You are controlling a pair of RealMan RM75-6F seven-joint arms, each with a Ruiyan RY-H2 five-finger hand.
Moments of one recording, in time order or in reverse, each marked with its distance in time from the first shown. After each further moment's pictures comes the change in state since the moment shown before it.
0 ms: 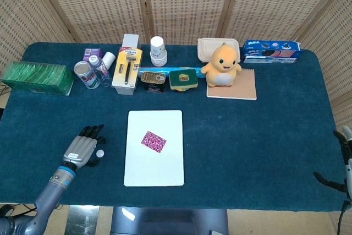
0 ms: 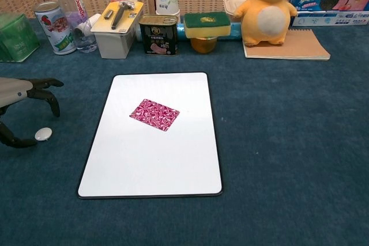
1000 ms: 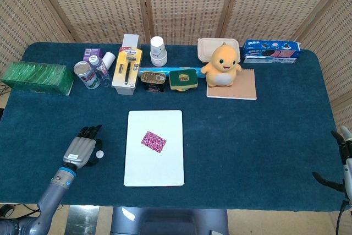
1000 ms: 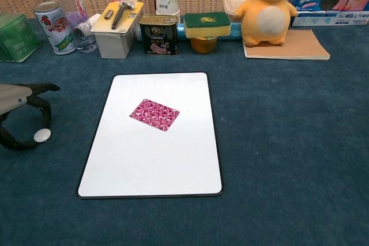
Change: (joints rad) left arm 0.065 -0.055 -0.058 0.060 0.010 -0.009 0.054; right arm 0.004 -0.008 -0.002 0.000 0.006 -0.007 -0.021
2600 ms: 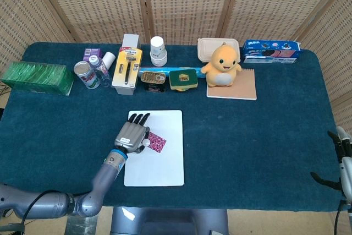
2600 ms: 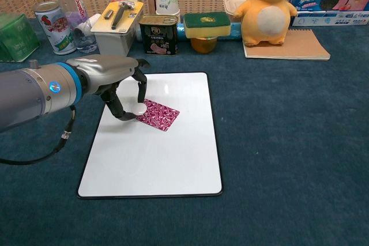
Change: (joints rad) left arm -0.348 -0.237 -0.239 -0.072 -0.450 -0.028 0.396; right arm 0.020 -0.010 -0.002 0.010 0.025 -0.044 -0.016
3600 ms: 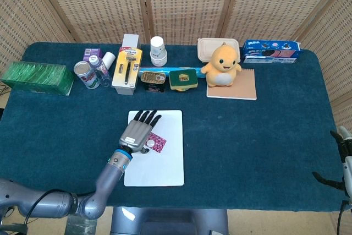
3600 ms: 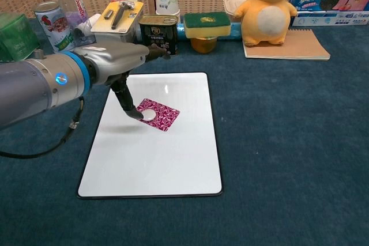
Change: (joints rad) left arm -0.038 0.017 0.032 -0.057 0.082 0.075 -0.039; right arm 0.001 0.021 0.003 0.007 0.012 -0.011 0.053
